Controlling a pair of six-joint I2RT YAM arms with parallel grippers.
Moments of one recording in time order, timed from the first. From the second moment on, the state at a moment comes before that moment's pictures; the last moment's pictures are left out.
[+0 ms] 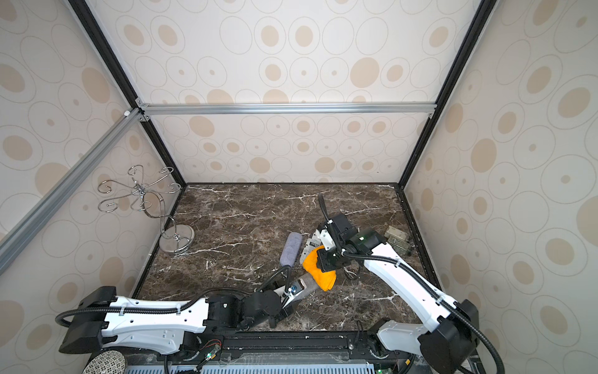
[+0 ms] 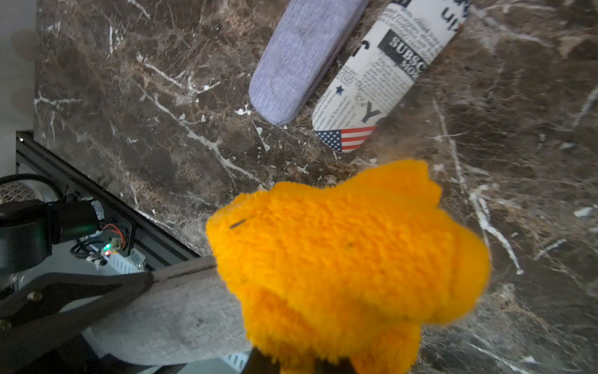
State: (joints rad) left arm -1.46 1.24 0.75 -0.20 -0.52 -0.02; right arm 0.58 1.27 1.14 -1.04 -0.28 0.29
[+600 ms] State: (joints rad) left arm -1.60 1.41 0.86 -0.23 -0.74 0.15; right arm 0.67 1.45 1.23 -1.06 -0.32 0.23
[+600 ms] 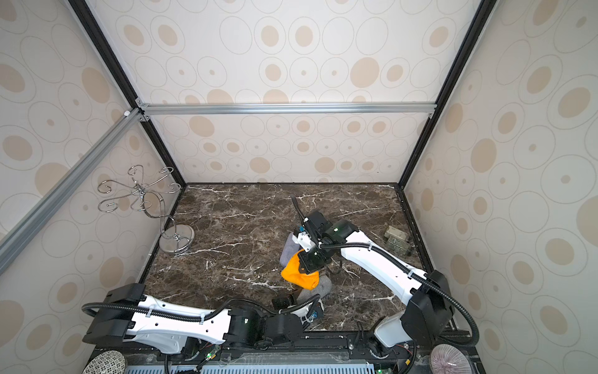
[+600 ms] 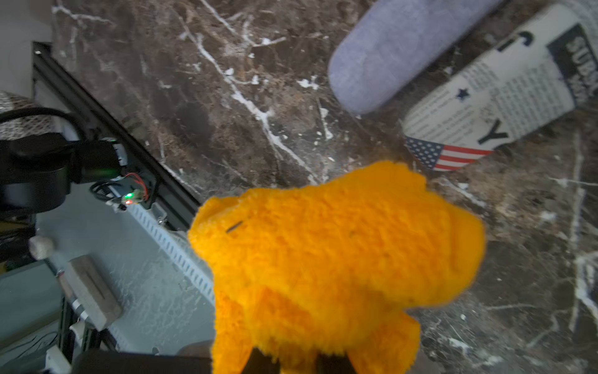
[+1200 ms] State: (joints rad) left arm -1.61 1.40 0.86 -0.24 -0.75 0.15; right arm 0.72 1.38 1.24 -1.10 -0.30 0.25
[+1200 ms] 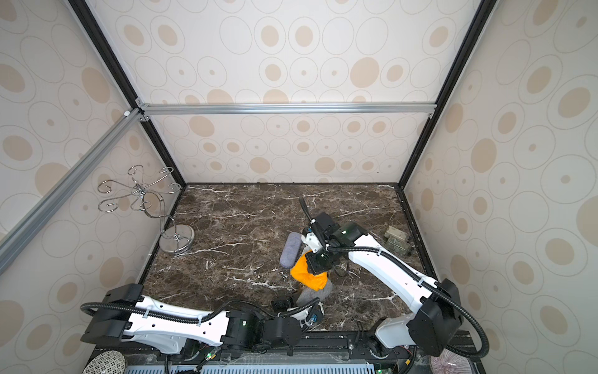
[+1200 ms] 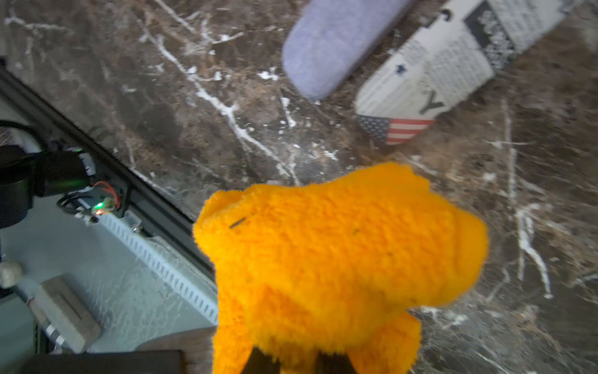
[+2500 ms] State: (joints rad) left arm -1.40 1.06 0.72 -0.19 -0.40 0.01; right arm 0.54 0.90 0.97 -1.20 -0.22 0.34
